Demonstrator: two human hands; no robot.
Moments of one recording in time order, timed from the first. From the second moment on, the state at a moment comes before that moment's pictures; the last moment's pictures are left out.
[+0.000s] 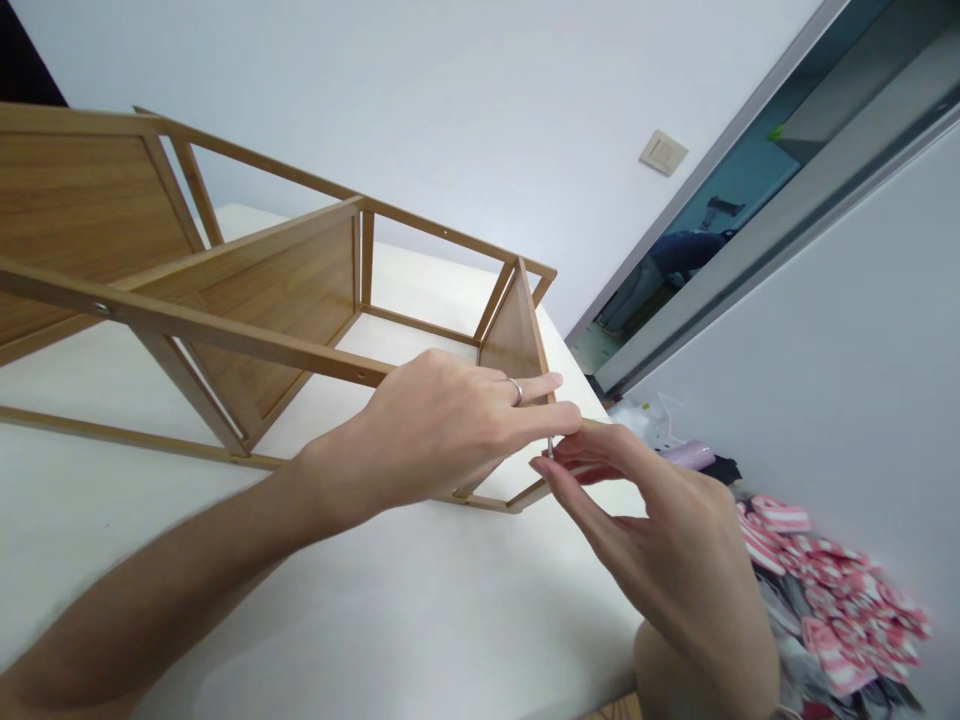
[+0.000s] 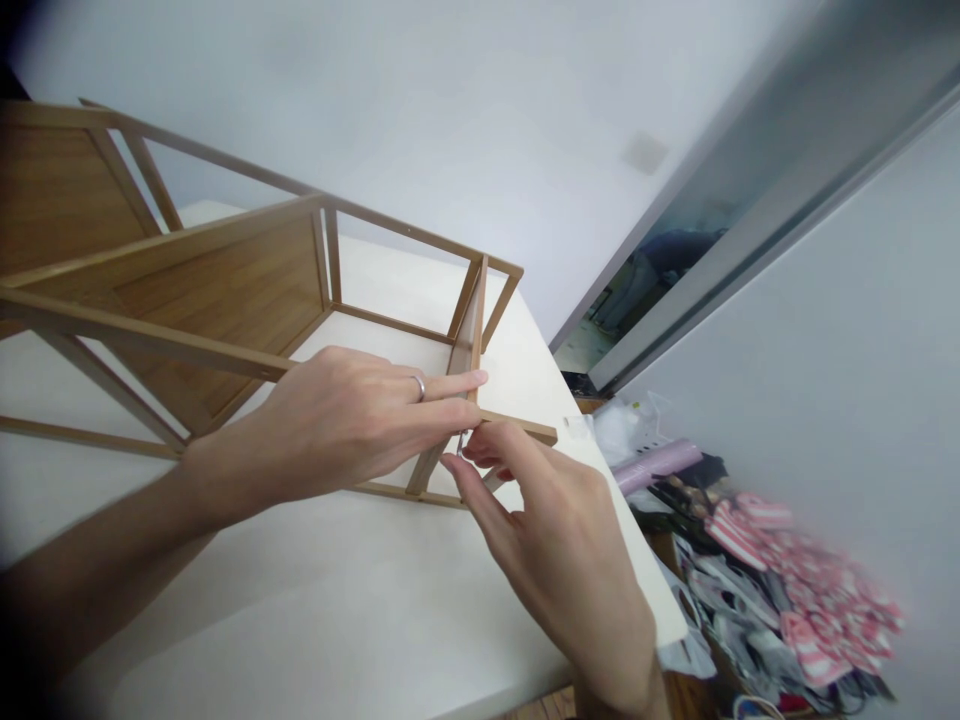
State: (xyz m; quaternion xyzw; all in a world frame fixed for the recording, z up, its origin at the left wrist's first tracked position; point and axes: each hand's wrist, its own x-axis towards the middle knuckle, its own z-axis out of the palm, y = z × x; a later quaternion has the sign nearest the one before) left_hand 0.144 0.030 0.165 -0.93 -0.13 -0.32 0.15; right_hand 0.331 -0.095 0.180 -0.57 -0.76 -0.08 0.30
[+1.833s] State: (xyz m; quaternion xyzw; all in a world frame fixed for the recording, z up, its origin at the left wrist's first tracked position) left_hand 0.136 0.047 0.194 -0.97 -0.15 -0.20 -0.06; right_hand 0.335 -0.079 0.173 -0.52 -0.77 -0.12 0.34
